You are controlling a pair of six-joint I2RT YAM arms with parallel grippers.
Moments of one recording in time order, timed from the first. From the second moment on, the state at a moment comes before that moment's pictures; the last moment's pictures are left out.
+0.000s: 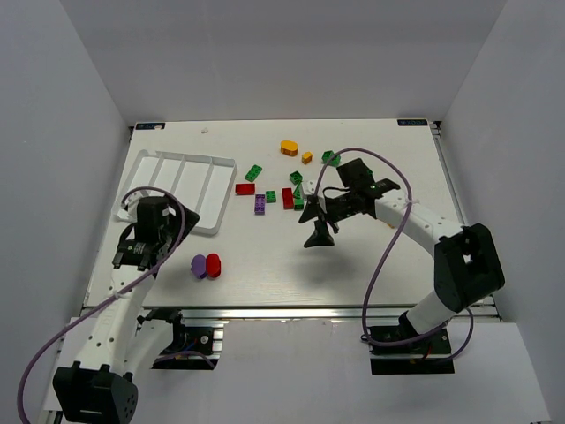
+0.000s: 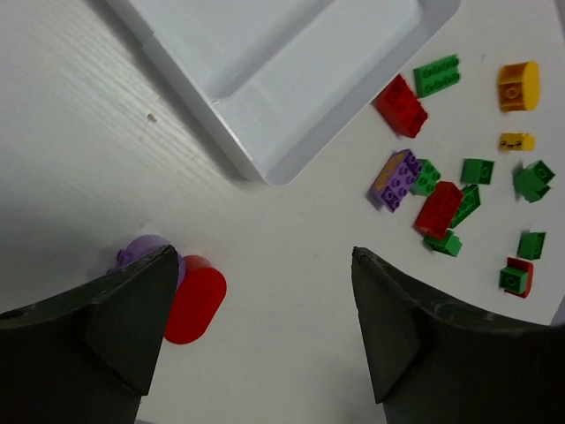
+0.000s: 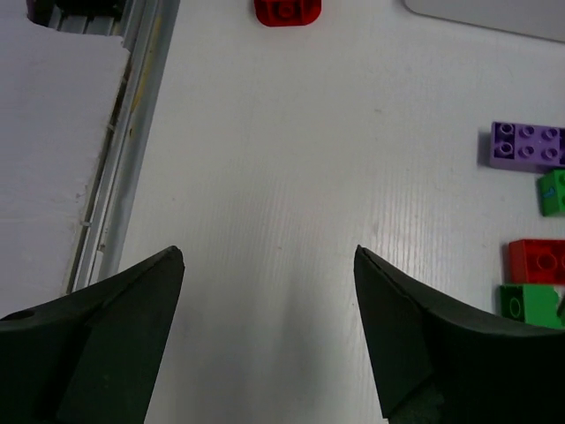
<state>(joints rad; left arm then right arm) -0.11 0.82 0.72 -0.60 -0.16 -0.89 0.50 1.56 1.10 -0.57 -1.04 -0.91</state>
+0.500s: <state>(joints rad) -0.11 1.00 0.71 -0.80 -0.14 -1.05 0.56 1.59 1.11 -0.45 -1.00 -0.70</state>
